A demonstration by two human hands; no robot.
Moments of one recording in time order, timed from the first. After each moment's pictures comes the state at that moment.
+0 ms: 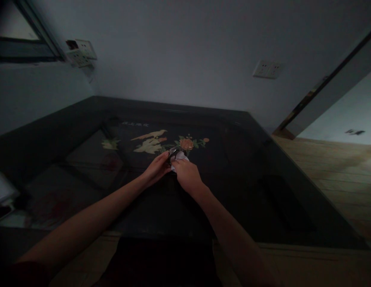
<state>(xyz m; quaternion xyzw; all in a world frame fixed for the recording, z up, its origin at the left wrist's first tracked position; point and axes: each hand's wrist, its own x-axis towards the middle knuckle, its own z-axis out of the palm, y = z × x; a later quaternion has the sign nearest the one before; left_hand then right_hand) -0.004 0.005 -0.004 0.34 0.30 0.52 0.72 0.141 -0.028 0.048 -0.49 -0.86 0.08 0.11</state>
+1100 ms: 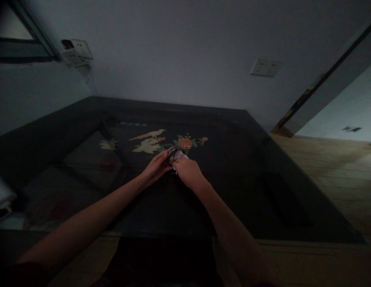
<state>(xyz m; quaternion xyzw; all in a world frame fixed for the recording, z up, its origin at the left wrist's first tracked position) -0.005 0.006 -0.004 0.34 0.30 0.52 0.72 0.149 -0.021 0.050 -0.45 -0.89 0.04 0.07</state>
